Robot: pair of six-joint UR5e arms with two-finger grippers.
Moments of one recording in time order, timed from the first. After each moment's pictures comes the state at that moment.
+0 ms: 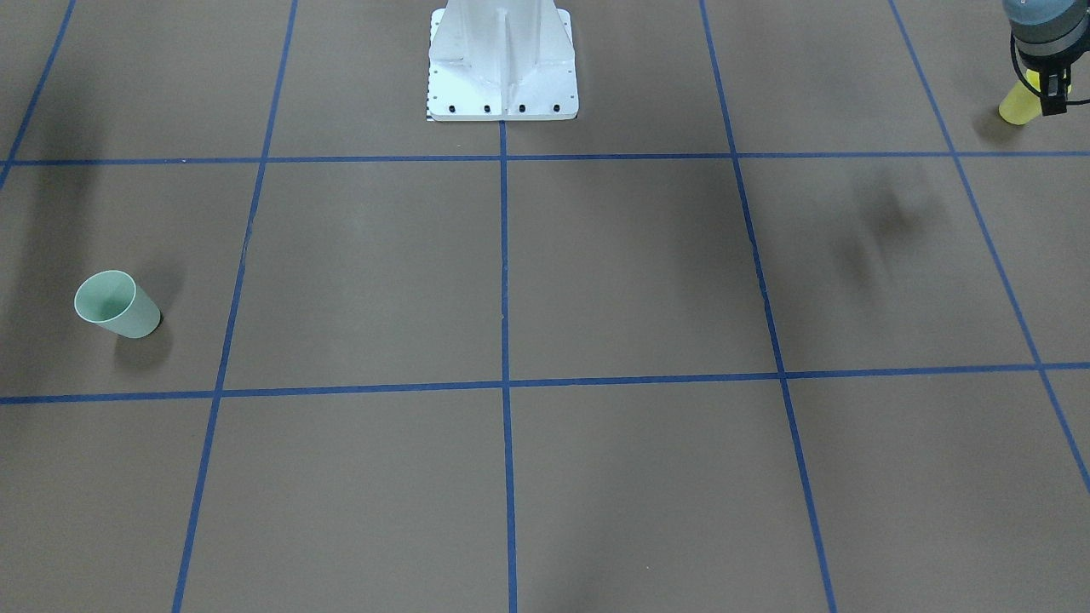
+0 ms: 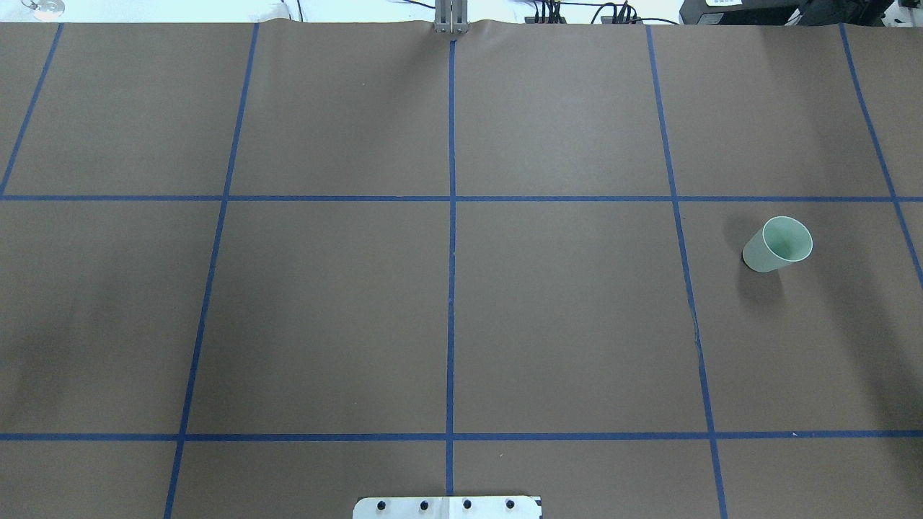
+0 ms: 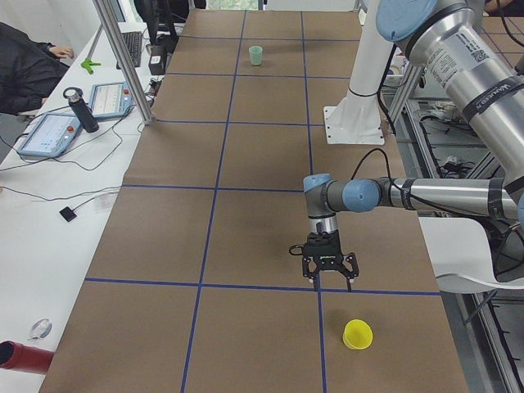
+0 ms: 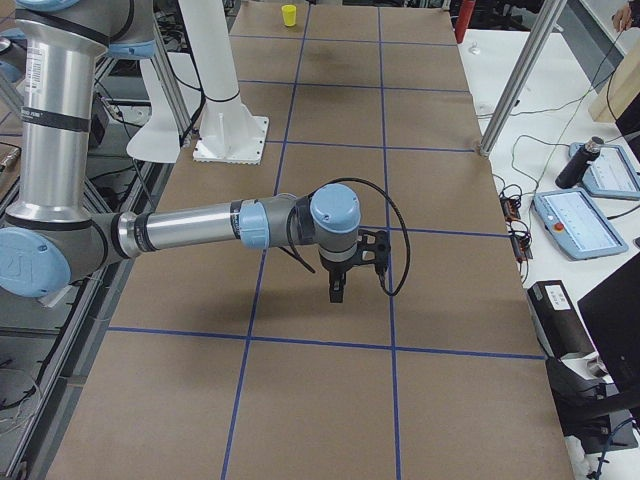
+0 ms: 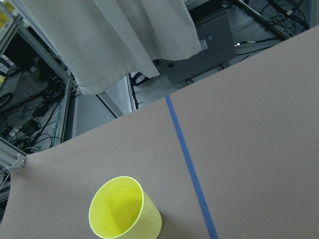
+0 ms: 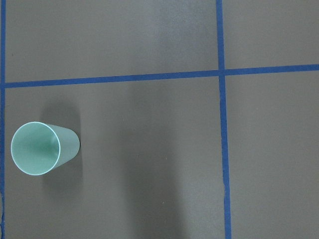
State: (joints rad) left arm -0.68 -0.92 -2.13 -1.49 -1.69 -2.14; right arm 1.54 -1.73 1.92 -1.62 2.47 0.14
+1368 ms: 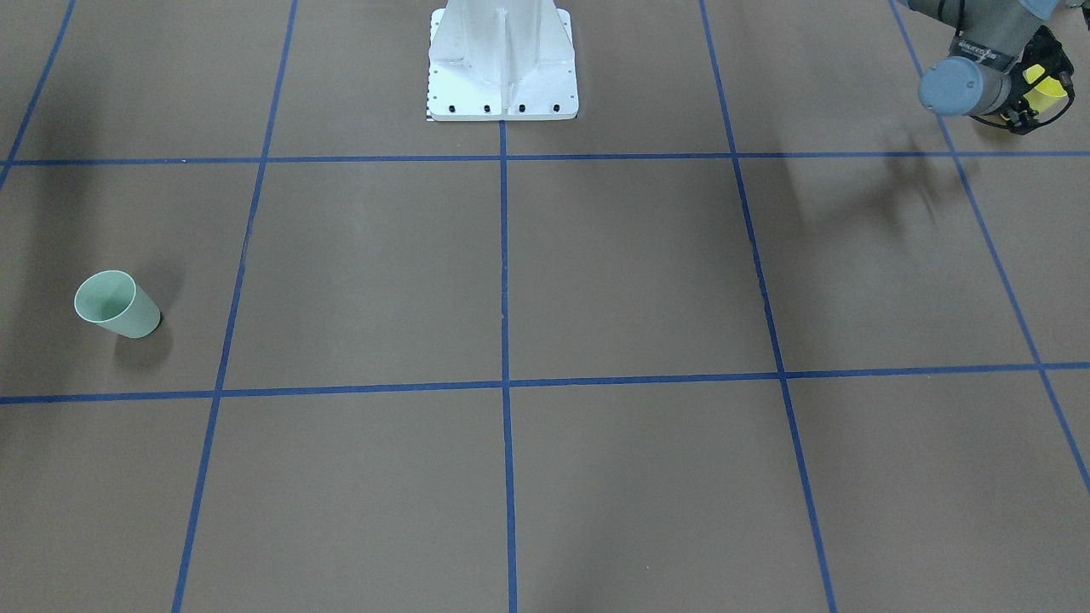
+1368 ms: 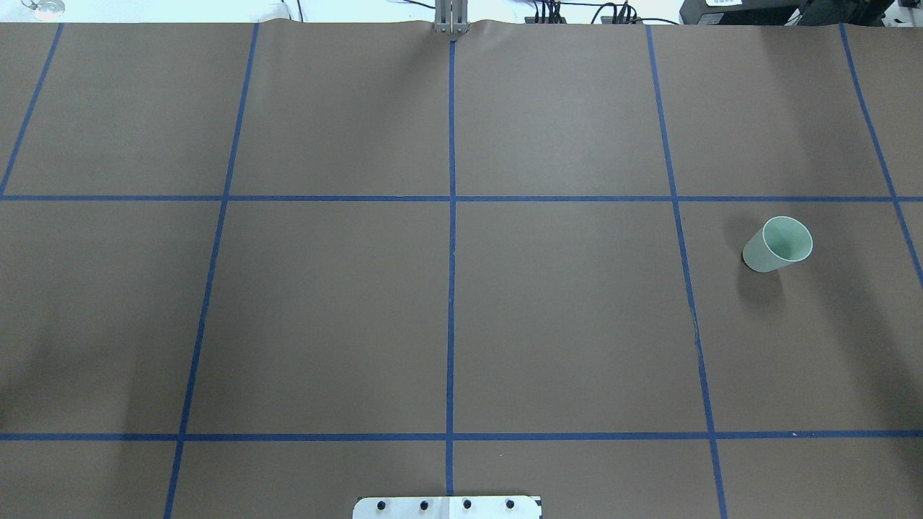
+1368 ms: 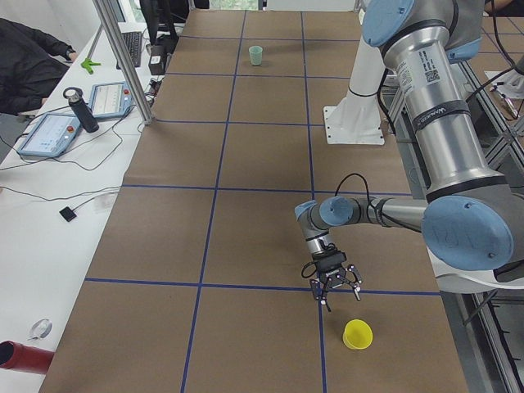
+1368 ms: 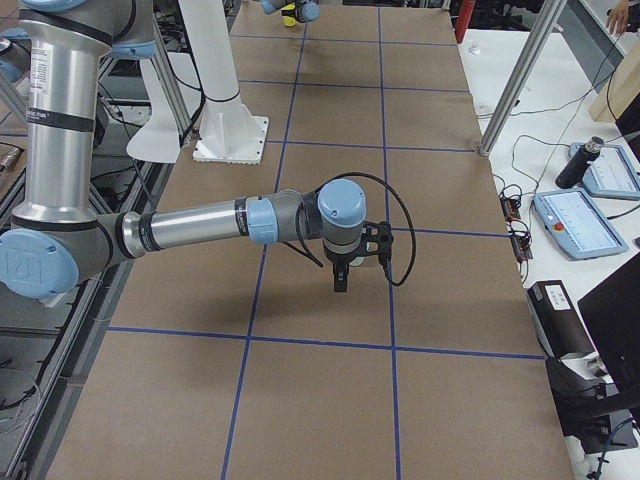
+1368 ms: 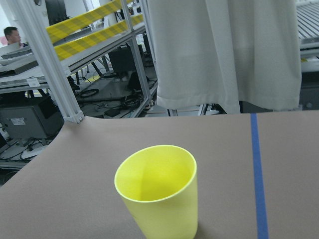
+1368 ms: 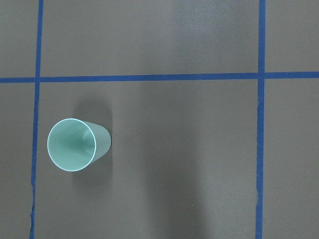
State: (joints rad) left arm -0.49 -1.13 -1.88 -1.24 -1.78 -2.67; right arm 1.52 -1.72 1.92 -1.62 2.51 0.14
